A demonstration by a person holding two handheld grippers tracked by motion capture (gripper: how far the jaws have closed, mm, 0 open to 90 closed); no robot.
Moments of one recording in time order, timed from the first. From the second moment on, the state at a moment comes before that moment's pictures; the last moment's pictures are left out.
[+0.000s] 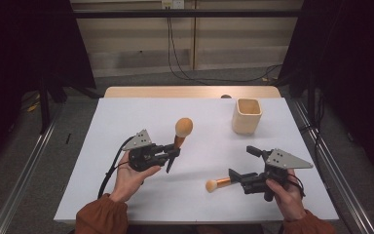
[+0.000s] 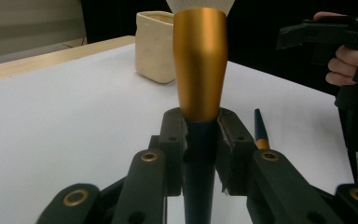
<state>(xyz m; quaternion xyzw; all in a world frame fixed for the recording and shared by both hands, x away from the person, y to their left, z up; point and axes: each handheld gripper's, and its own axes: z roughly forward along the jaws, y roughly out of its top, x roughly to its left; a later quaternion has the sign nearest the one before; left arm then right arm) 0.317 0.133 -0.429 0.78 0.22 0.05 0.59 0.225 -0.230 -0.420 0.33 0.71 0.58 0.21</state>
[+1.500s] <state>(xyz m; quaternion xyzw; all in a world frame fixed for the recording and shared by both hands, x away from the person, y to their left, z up) 0.306 0.085 -0.422 0.77 0.18 0.03 0.62 0.287 -0.153 -0.399 0.30 0.70 0.63 0.14</state>
